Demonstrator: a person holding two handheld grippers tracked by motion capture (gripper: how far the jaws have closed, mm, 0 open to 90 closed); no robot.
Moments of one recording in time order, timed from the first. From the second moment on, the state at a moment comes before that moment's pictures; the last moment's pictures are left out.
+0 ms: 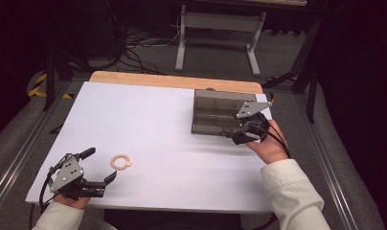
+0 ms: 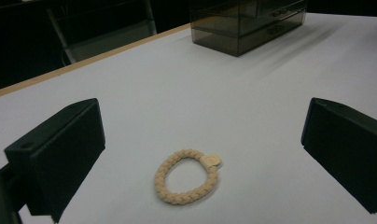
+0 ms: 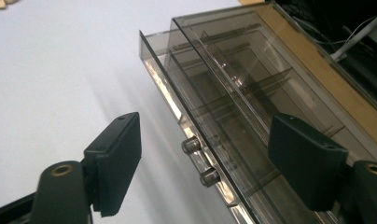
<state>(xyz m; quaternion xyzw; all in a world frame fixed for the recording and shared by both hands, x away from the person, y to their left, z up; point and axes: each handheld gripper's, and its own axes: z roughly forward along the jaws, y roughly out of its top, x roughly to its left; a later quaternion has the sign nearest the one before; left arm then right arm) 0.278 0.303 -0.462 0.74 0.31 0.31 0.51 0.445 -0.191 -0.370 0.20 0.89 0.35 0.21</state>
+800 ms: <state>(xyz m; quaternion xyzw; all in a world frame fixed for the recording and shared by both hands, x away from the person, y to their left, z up) 0.278 0.303 -0.463 0.74 0.31 0.30 0.51 0.463 -0.192 -0.388 0.19 0.92 0.29 0.19</state>
